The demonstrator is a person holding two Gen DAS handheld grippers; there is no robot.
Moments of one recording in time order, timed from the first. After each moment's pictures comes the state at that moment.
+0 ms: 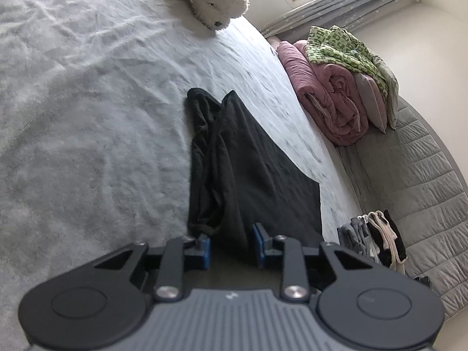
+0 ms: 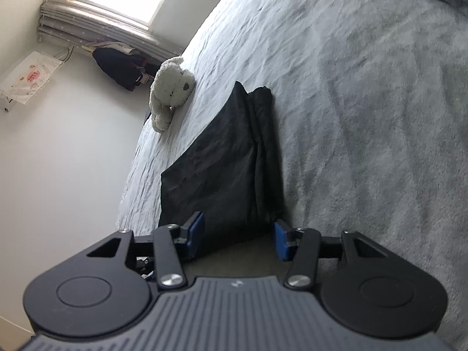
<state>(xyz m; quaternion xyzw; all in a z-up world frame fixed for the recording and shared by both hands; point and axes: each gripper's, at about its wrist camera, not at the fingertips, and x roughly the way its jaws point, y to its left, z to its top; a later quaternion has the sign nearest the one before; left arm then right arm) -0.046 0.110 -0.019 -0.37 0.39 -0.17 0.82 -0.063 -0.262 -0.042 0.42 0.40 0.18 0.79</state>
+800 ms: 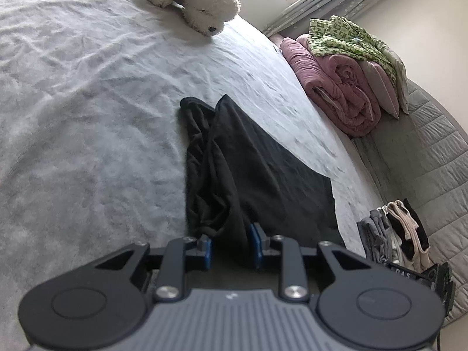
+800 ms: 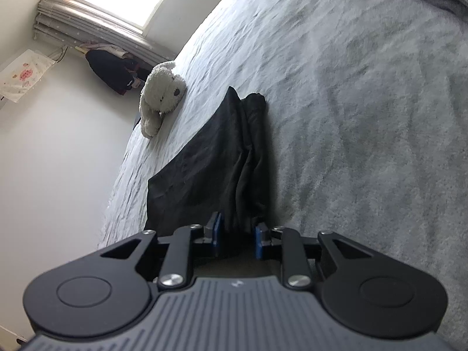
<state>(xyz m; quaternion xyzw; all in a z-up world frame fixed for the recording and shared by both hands) -0.044 0.094 -0.006 -0.31 0.39 -0.15 0.85 -0.057 -0.259 -0.046 0.41 0.39 0.16 0.81</state>
